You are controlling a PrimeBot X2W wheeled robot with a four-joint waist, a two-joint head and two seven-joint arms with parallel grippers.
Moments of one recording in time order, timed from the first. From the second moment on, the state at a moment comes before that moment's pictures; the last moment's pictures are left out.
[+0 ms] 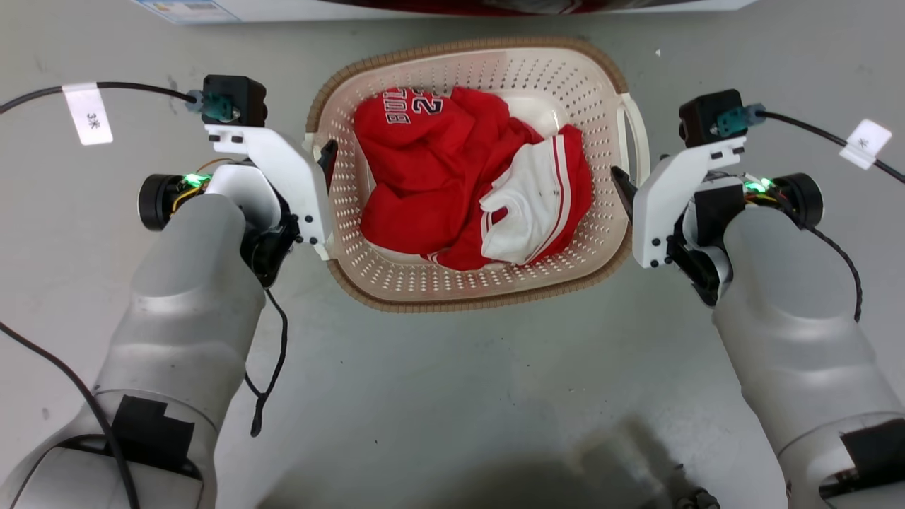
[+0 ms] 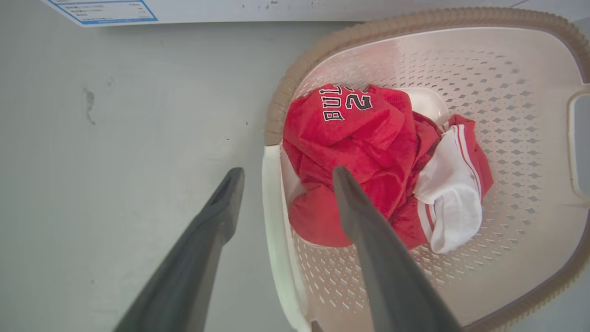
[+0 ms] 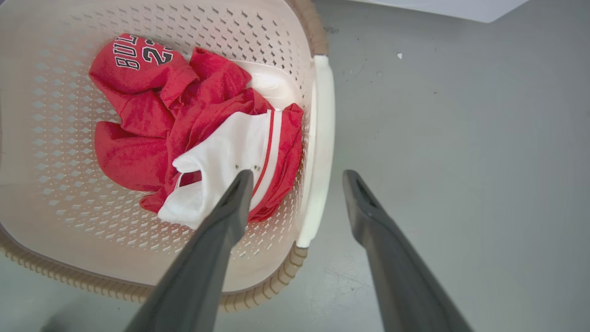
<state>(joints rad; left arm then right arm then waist) -1.03 0.17 -0.34 1.11 -0.48 -0.13 0.12 -0.90 -0.05 0.15 0.96 0.14 0.13 0.23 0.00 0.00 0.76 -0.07</state>
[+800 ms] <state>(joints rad) -1.14 0.22 -0.55 1.15 -0.69 -0.13 0.27 -1.11 -0.05 0.31 1.20 0.28 0.13 0.24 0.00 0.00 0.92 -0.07</state>
